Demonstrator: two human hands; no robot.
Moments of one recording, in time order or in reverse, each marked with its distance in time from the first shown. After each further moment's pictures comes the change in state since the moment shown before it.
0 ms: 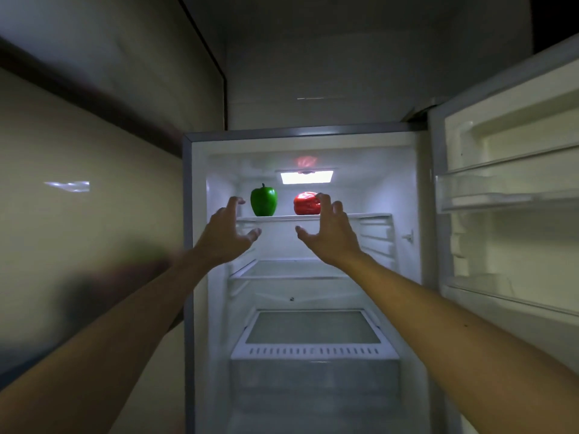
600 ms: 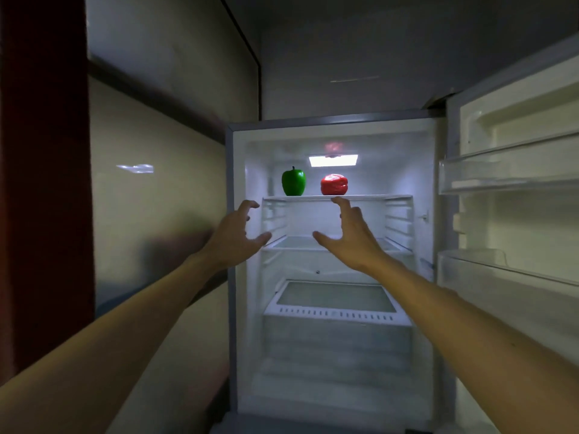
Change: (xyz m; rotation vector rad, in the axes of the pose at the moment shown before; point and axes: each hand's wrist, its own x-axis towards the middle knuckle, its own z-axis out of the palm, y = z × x) left_hand -0.096 0.021 -0.052 0.032 -0.058 -0.079; right_hand -0.073 -0.023 -0.032 0.219 -0.221 0.009
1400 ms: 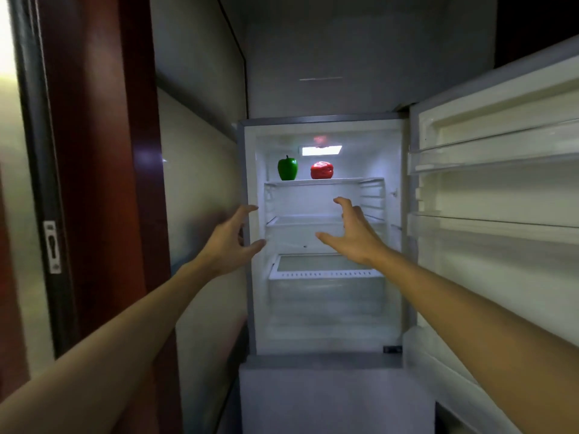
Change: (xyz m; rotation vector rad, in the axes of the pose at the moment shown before) left_hand -0.123 -0.013 -0.089 -0.110 -0.114 0.099; right_hand -0.123 -0.107 -0.011 -0.090 -0.032 0.159
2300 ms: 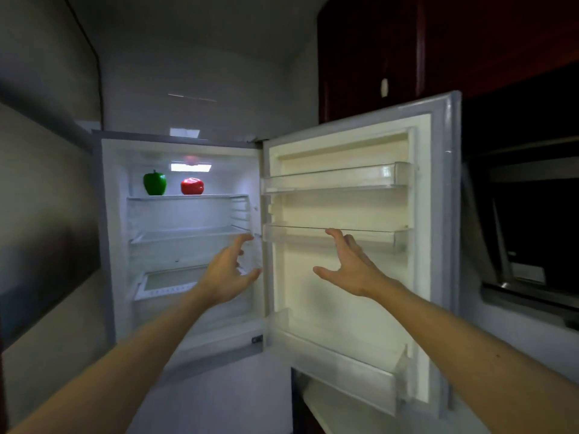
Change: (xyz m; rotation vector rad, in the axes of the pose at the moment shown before) left_hand -0.043 0.171 0.097 -0.359 -0.222 0.267; right_hand -0.205 0.011 -0.188 -0.419 0.131 0.298
